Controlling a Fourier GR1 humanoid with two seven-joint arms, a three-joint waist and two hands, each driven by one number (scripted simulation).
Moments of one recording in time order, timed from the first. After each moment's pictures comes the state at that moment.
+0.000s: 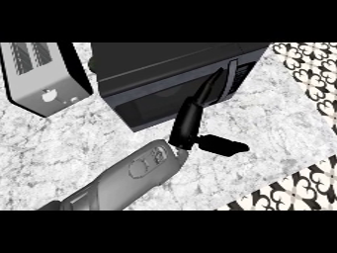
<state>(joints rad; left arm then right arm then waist) -0.85 0.00 -0.85 -0.97 0.52 0.74 -0.37 0.16 -0.54 -0.21 -1.72 -0.67 0.60 -0.46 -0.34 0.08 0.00</state>
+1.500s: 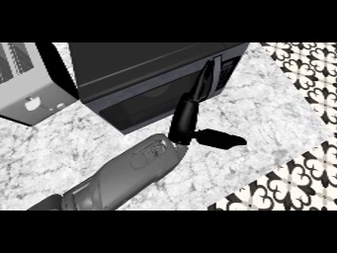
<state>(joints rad) -0.90 0.01 -0.89 -0.88 0.69 0.79 -0.57 0.06 -0.66 -0.24 -1.69 -0.83 0.66 -0.37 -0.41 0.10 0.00</state>
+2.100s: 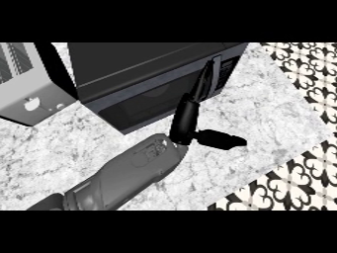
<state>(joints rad) -0.91 0.00 -0.90 -0.86 0.75 0.78 -0.62 0.04 -0.69 -0.24 -1.68 -0.88 0.68 -0.34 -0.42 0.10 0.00</state>
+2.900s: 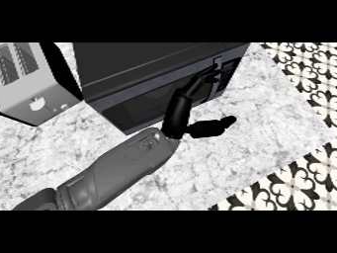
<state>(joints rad) -0.94 0.05 -0.94 -0.83 0.76 0.77 -0.67 0.03 -0.73 -0.24 -1.67 -0.93 0.70 -0.32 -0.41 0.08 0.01</state>
